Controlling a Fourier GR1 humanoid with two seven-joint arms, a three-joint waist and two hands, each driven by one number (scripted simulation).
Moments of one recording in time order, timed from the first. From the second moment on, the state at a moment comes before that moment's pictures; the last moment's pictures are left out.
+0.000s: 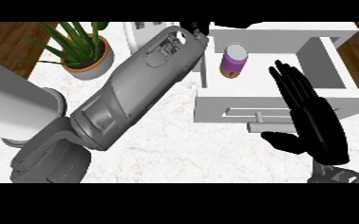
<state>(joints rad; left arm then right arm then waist) -1.43 0.03 -0.60 -0.50 0.67 0.84 -0.05 -0.07 -0.23 0.11 -1.84 0.97 0.00 -0.01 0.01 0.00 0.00</state>
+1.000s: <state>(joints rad) -1.25 0.33 -0.63 -0.91 0.56 0.80 0.20 -0.42 -0.18 -0.01 -1.17 1.16 -0.40 -0.11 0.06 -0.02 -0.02</state>
